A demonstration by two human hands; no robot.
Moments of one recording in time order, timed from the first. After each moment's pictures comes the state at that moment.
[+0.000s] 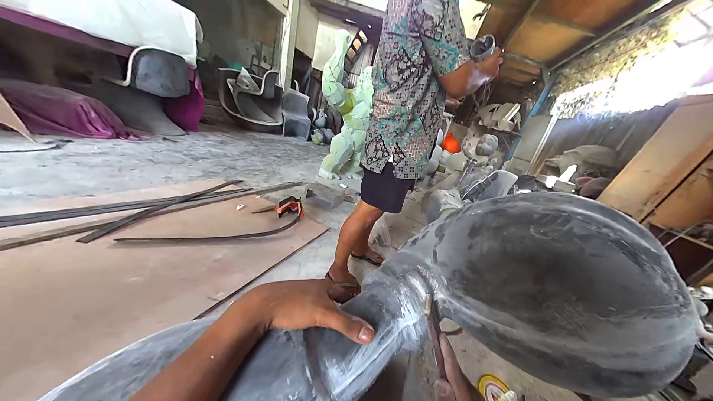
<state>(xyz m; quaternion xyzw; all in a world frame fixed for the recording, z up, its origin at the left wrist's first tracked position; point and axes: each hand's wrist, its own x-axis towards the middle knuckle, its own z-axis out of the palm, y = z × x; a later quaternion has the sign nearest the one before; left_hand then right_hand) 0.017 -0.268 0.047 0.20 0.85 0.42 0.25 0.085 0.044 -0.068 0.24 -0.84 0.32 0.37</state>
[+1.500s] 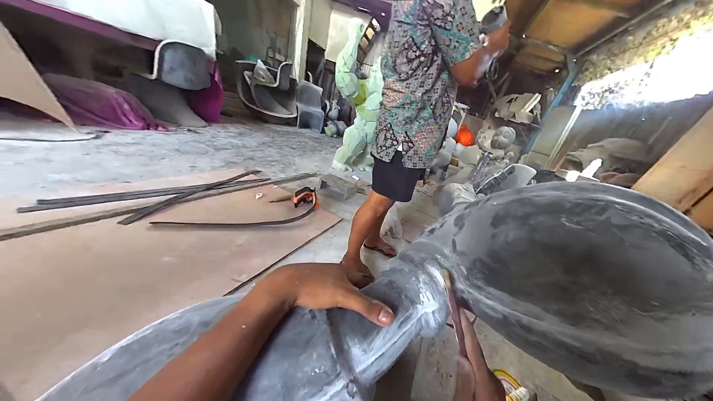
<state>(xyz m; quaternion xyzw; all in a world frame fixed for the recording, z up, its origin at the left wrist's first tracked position) 0.021 -0.264 0.051 0.20 0.84 0.44 0.26 0.083 0.038 -0.060 0.23 -0.83 0.34 0.37</state>
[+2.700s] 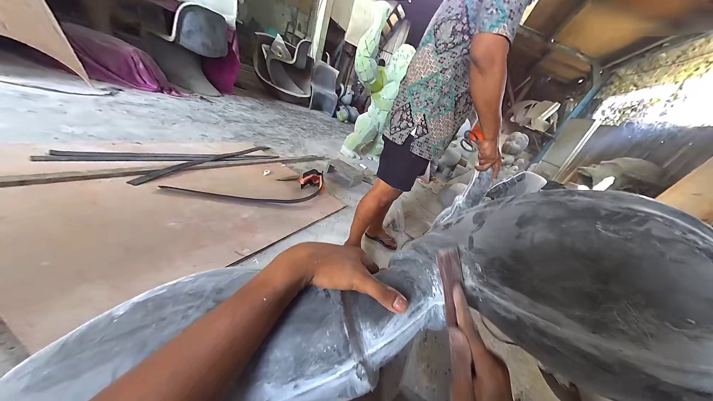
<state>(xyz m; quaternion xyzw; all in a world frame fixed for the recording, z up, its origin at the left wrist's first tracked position) 0.021 -0.266 0.044 0.19 0.86 0.42 0.22 0.091 0.024 -0.022 0.26 -0.86 0.30 0.32</state>
